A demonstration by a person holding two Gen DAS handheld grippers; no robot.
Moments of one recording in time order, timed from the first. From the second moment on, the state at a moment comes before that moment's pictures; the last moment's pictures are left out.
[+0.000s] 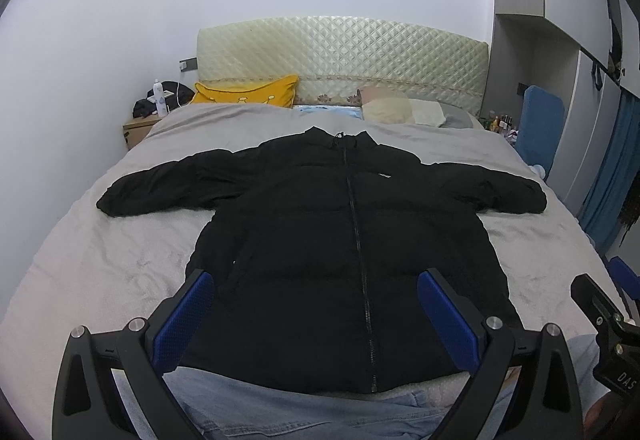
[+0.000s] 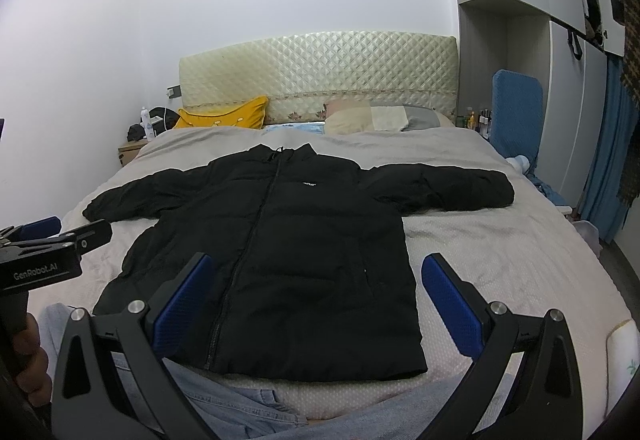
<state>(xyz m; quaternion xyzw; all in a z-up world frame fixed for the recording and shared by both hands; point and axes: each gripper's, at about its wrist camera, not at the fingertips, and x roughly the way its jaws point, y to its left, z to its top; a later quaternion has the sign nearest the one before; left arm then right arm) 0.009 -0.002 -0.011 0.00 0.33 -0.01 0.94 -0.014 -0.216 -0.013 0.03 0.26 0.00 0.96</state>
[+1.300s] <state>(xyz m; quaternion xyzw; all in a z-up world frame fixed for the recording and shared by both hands) 0.015 -0.005 -0.017 0.00 0.33 -0.03 0.94 -0.006 -0.216 -0.018 0.04 0.28 0.00 0.96</state>
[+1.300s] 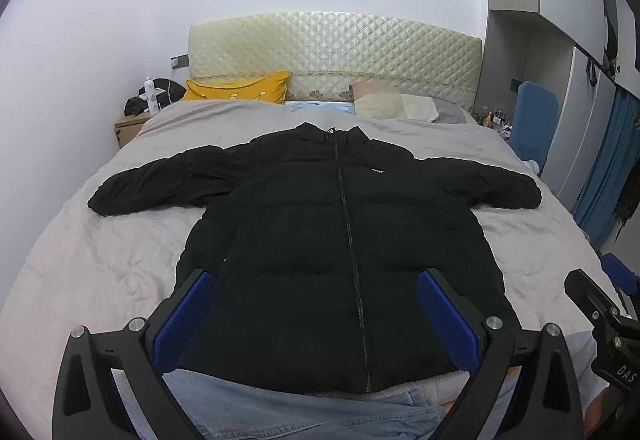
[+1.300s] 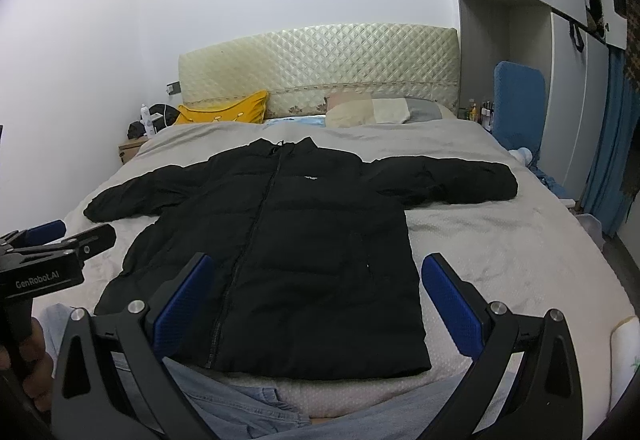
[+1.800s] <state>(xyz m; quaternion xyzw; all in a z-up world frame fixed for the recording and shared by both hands) 0.068 -0.013 0.002 0.02 0.31 -0.05 0.95 0.033 -0.237 0.005 0.03 0.25 -0.01 0.97</state>
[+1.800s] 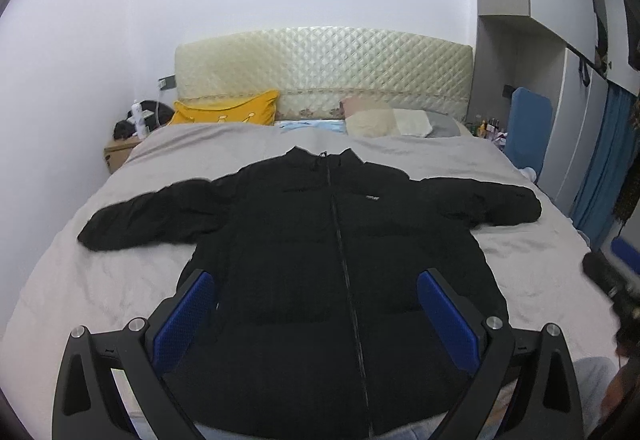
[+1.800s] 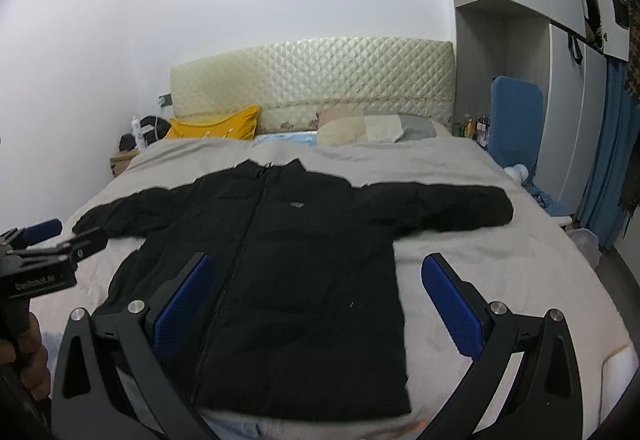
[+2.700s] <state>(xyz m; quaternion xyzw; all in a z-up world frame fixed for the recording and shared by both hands) 0.262 -0.004 -0.046 0.02 0.29 -0.07 0.95 0.232 -0.379 -0.020 0.08 0.16 -0.15 0.97</state>
